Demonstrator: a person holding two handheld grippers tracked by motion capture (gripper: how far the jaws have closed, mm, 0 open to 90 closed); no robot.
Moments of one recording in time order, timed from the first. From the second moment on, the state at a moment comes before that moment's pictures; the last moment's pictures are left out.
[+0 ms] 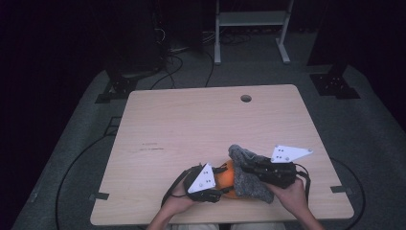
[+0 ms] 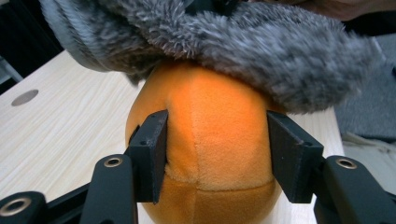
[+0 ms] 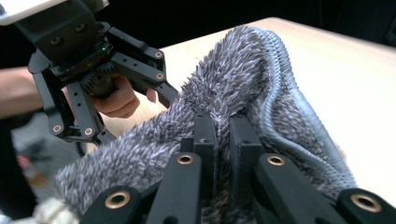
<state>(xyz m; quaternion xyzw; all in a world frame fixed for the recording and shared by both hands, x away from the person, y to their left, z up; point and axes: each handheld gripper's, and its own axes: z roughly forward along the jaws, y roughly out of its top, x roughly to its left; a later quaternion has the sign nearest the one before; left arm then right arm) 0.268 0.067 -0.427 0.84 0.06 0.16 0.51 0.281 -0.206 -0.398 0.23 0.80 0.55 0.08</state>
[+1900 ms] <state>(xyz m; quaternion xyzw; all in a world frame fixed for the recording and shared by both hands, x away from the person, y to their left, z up) 0.275 0.082 -0.431 0.85 0.08 0.12 0.51 0.302 -0.235 -0.416 0.30 0.75 0.59 0.02</state>
